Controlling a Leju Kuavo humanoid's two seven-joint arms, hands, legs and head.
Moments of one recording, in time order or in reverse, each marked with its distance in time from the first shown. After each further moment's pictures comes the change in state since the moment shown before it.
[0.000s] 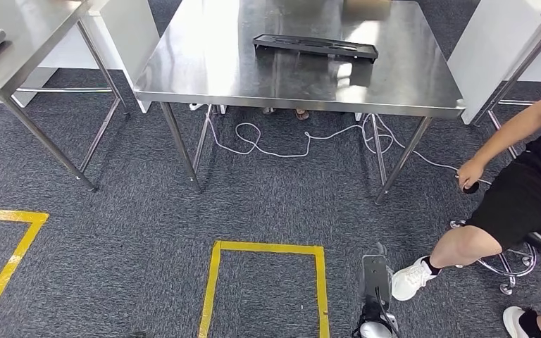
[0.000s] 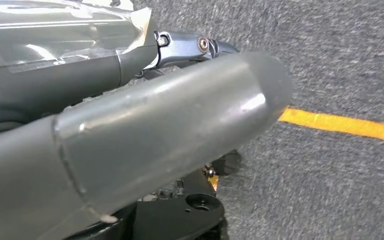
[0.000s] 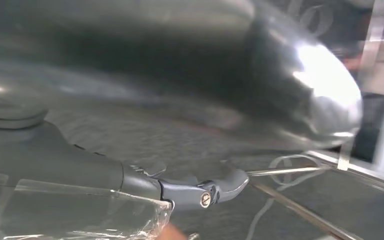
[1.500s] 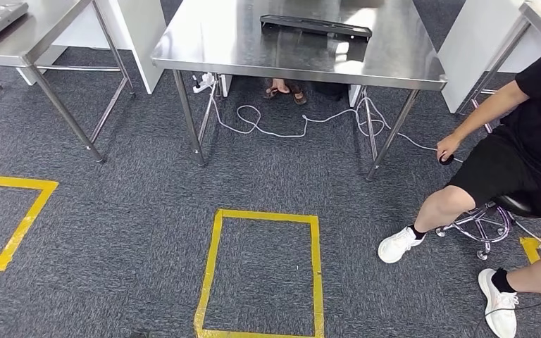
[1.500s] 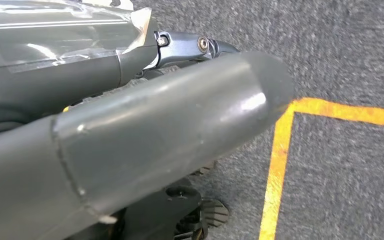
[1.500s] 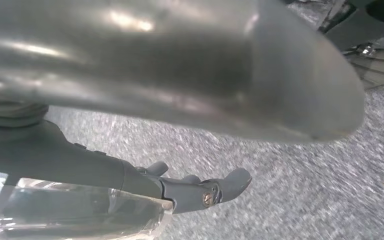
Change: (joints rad) left arm -0.006 -0.006 -0.058 0.000 -0.001 0.007 0.021; right arm 0.118 -0.097 0.126 0.483 0.226 0.325 0.491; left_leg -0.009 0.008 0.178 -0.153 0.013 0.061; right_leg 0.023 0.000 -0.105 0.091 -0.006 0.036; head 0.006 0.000
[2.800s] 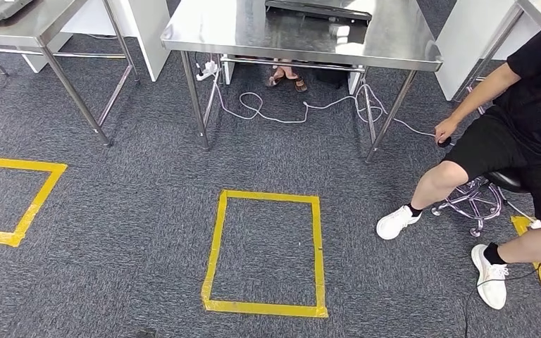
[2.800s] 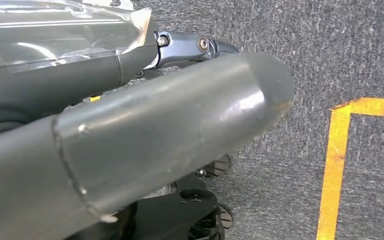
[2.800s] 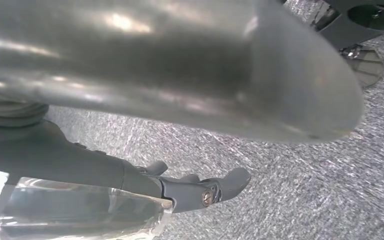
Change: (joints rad) left arm 0.000 -0.006 -0.026 0.000 -0.017 0.010 0.022; right arm -0.003 0.014 -0.024 0.001 0.035 -0.025 0.006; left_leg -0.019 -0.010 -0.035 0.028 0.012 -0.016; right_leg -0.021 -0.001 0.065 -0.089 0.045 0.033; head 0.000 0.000
